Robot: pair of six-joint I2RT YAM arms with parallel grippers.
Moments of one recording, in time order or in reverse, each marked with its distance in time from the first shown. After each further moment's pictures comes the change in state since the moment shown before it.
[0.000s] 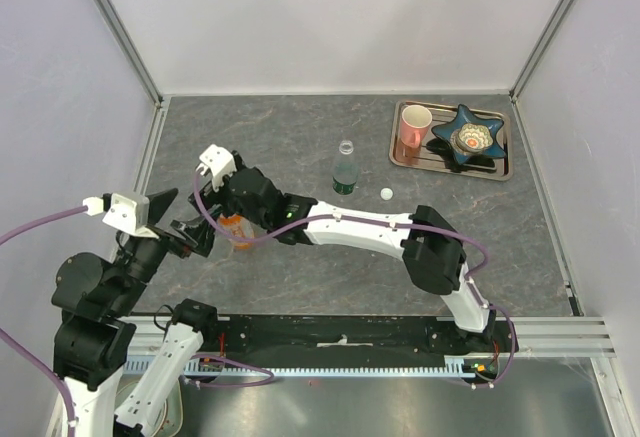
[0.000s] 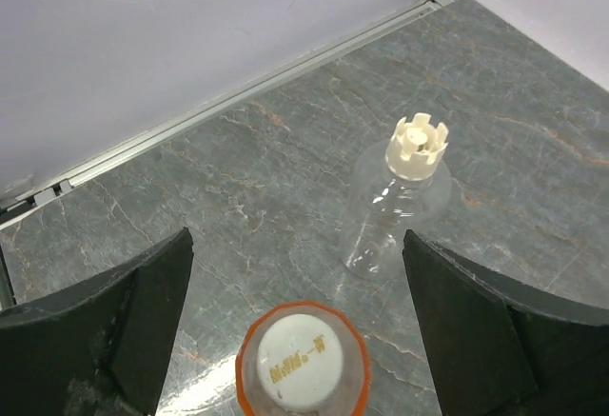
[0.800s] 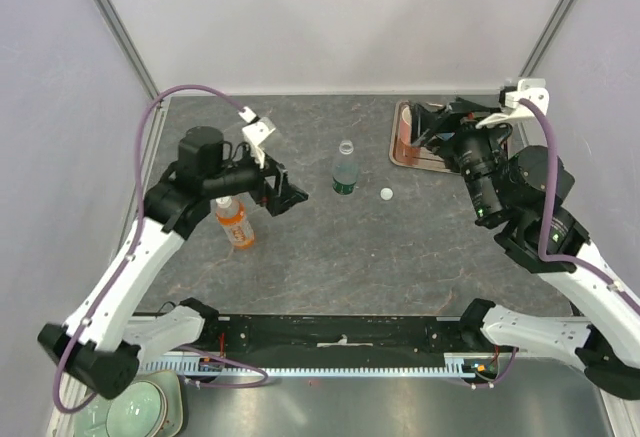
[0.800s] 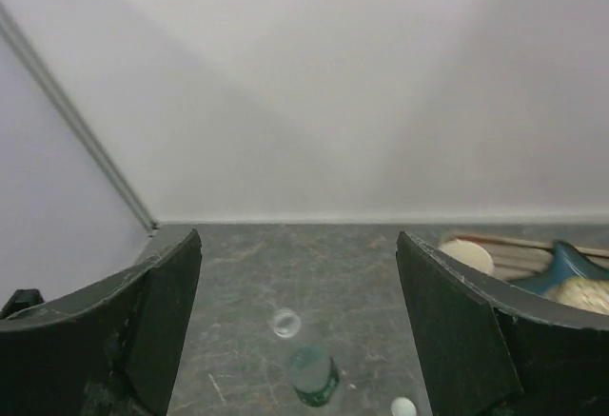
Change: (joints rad) left arm -0.145 0.644 0.075 0.109 0.458 0.104; right arm -0.302 -1.124 -0.363 -0.340 0.389 0.070
